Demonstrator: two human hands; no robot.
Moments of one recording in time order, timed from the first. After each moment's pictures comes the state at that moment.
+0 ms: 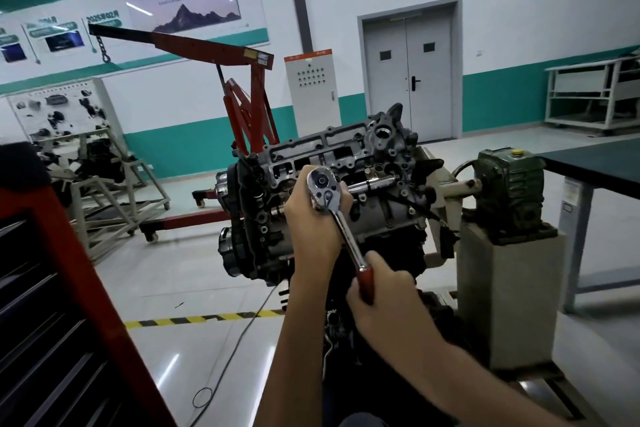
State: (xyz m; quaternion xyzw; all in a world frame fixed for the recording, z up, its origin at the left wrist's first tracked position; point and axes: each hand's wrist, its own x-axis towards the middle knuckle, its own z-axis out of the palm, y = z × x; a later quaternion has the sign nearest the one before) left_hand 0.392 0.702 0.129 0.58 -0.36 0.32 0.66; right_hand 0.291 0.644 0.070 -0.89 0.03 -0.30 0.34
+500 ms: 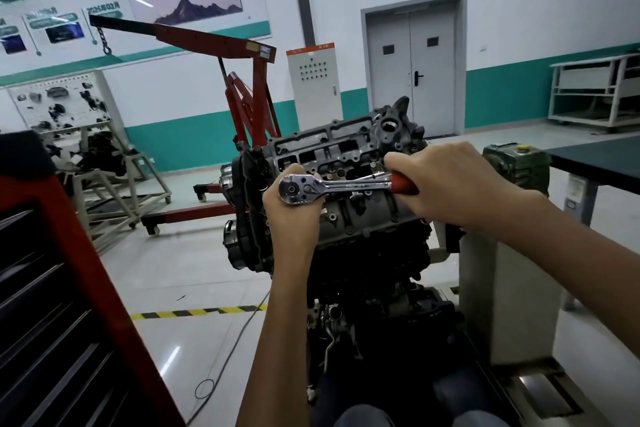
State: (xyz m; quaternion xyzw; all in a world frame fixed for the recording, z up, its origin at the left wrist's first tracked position) left_hand 0.413 0.727 0.130 0.57 -0.34 0.31 0.68; right_hand 0.301 0.562 0.182 -0.93 -0.09 -0.35 -0.10
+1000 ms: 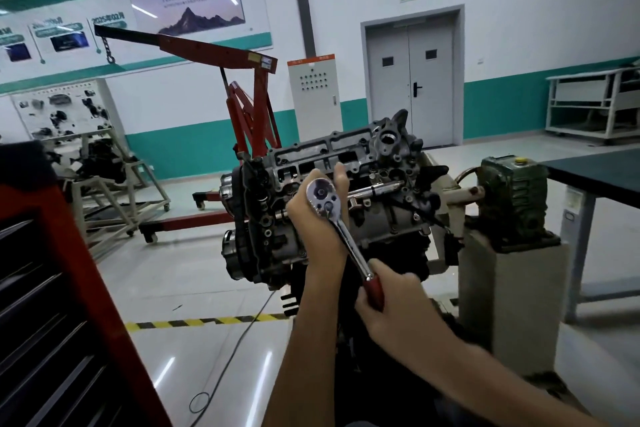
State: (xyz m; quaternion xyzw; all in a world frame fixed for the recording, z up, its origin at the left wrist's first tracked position) left_hand 0.407 0.689 0.133 0.54 -0.27 0.27 0.74; right_hand 0.293 0.635 0.070 -0.88 -0.03 -0.31 0.36
